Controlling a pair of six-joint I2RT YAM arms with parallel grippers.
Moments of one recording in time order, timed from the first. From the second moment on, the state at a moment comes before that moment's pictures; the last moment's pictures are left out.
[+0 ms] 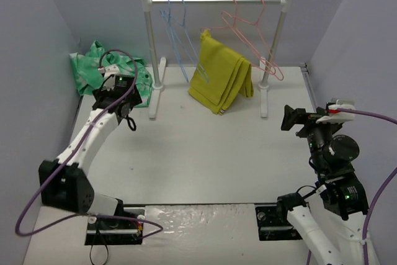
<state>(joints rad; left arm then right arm) -0.23 1.44 1.24 -0.55 -0.58 -0.47 0.23 0.50 0.96 -0.43 0.24 0.09</state>
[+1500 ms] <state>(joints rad) -0.08 1.65 1.60 -0.59 -0.26 -0.42 0.23 0.53 0.97 -0.50 0.19 0.05</state>
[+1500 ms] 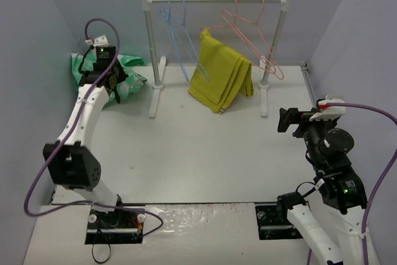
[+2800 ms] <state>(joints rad) -0.82 0.89 1.08 -0.85 -0.48 -0.60 0.70 1.09 0.84 -0.38 0.14 0.42</state>
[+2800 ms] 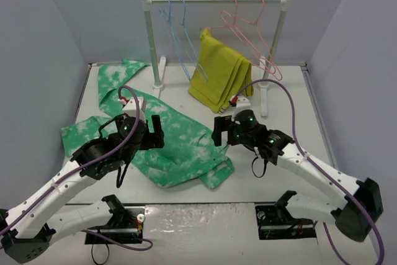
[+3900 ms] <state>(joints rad) -0.82 0.76 1.08 -0.99 -0.53 -0.59 0.84 1.50 0.60 0.03 0.53 0.75</state>
